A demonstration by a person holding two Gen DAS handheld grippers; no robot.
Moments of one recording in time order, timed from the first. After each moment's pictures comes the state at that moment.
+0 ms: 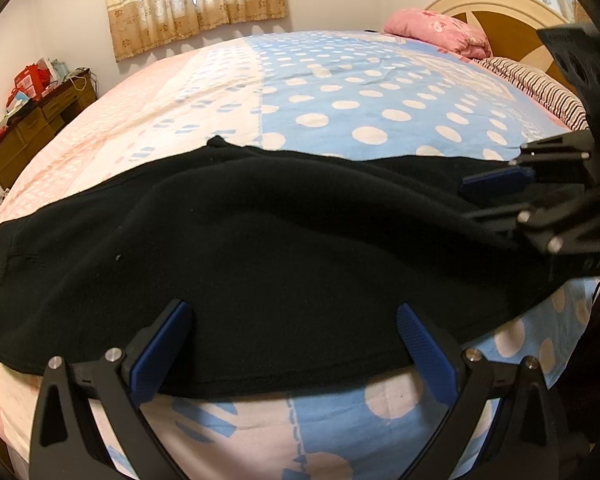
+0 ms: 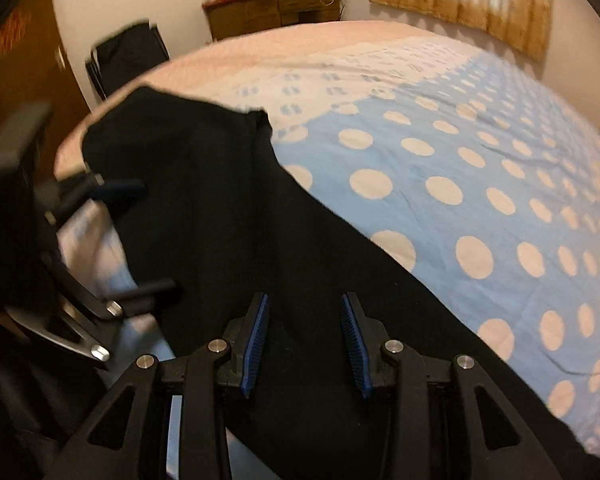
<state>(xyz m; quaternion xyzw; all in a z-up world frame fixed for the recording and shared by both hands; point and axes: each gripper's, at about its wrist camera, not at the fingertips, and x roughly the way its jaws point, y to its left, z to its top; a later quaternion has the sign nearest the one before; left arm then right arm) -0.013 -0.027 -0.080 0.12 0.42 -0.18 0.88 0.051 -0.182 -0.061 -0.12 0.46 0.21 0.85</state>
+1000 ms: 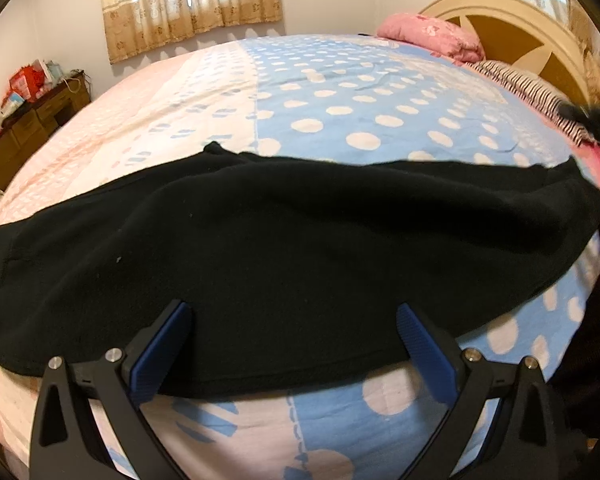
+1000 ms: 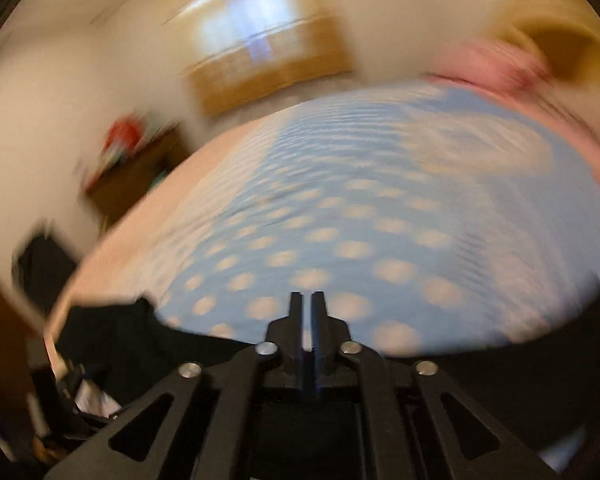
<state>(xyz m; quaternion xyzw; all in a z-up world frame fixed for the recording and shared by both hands) -0.012 -0.023 -0.071 0.11 0.42 -0.21 0.88 -0.041 -0.382 0.010 0.22 0.30 -0.07 0.93</state>
